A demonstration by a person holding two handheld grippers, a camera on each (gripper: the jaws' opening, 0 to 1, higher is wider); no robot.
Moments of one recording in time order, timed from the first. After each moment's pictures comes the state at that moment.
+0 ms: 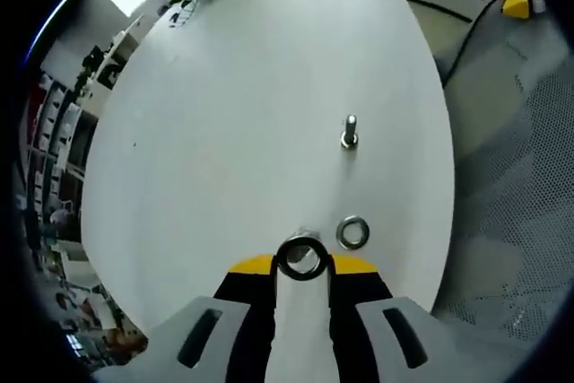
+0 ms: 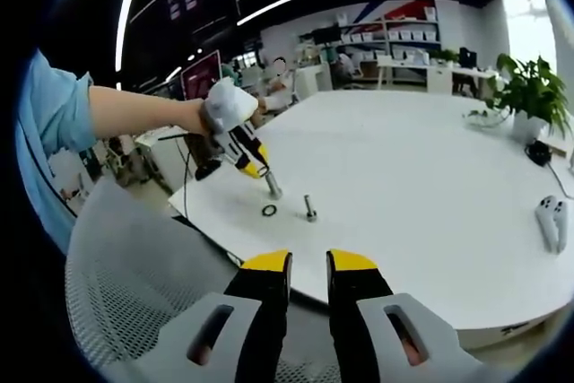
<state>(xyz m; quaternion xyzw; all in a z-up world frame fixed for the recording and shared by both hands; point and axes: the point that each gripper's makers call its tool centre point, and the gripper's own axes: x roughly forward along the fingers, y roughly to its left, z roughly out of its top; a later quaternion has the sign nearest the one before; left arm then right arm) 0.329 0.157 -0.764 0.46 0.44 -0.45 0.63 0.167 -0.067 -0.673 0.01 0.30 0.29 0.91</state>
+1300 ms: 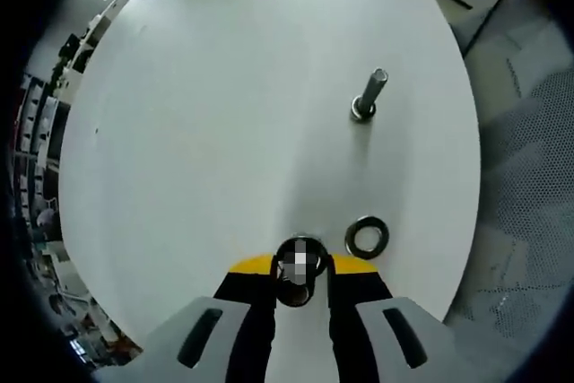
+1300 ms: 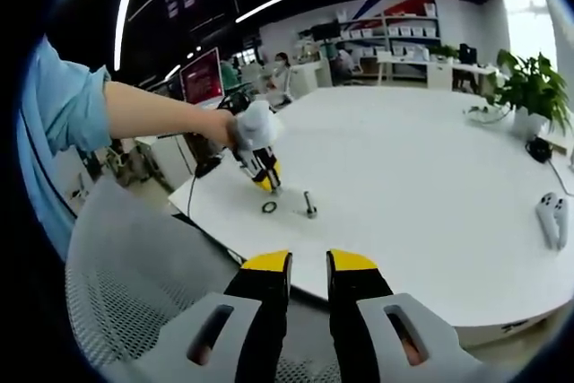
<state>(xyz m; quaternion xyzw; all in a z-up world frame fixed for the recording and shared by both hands) 0.335 0.154 -0.824 0.46 0.50 -0.45 0.58 0.167 -0.067 -0.675 0.01 0.31 0.29 0.91</state>
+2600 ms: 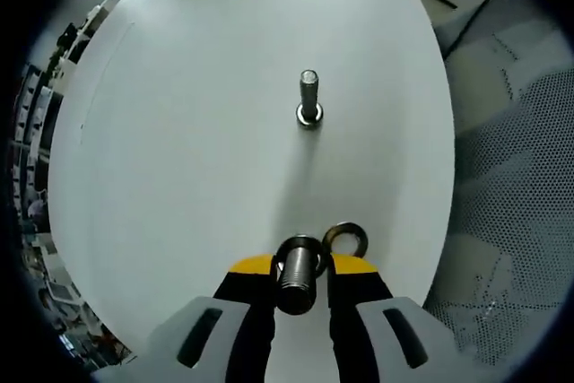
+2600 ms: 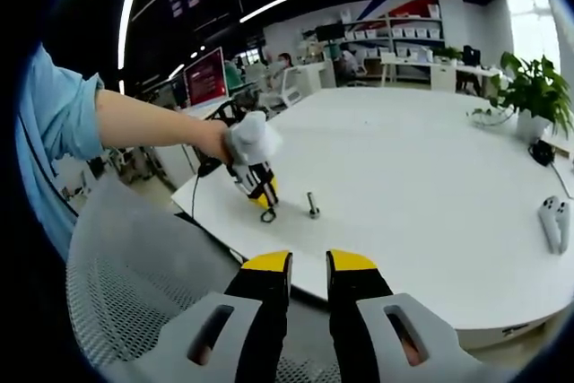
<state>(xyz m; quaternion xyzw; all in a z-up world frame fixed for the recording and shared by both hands) 0.293 0.142 -0.828 0.44 0.51 -0.45 0.59 0.166 -0.065 -0.675 0.01 0.31 0.29 0.91</state>
